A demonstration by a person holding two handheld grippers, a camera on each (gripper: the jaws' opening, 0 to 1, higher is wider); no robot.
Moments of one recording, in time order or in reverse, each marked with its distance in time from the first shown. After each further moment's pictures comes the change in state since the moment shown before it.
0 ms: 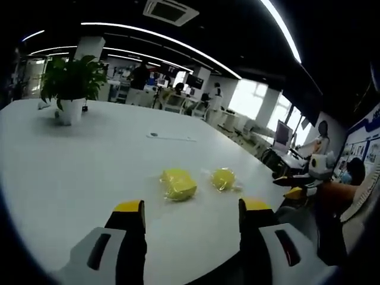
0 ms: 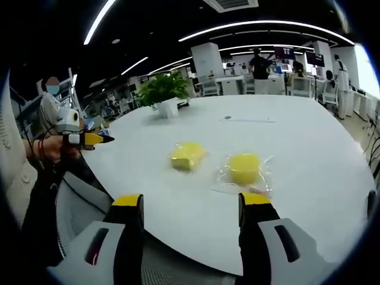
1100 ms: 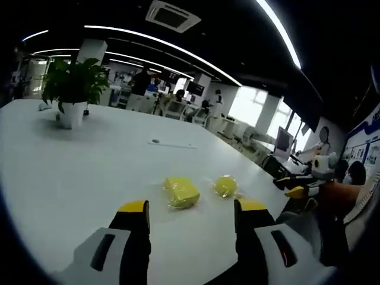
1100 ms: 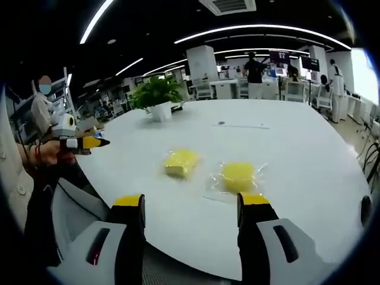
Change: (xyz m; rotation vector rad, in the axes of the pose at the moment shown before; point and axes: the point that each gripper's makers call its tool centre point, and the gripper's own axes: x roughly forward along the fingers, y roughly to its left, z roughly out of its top) left arm 0.003 0.012 0.006 0.011 -0.040 -0.007; right arm -0.001 -0.006 0.016 -0.011 -0.017 -0.063
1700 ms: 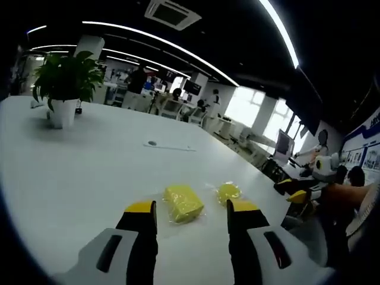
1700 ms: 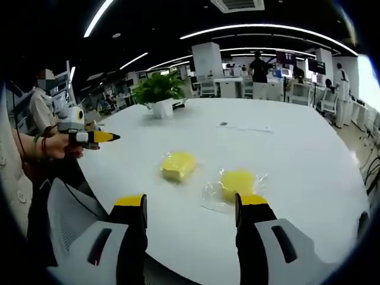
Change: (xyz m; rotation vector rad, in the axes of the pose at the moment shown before) left arm 0.035 0.006 0.016 -0.026 -0.007 -0.033; right arm 0.024 -0.004 0.014 -0.031 0.037 0.017
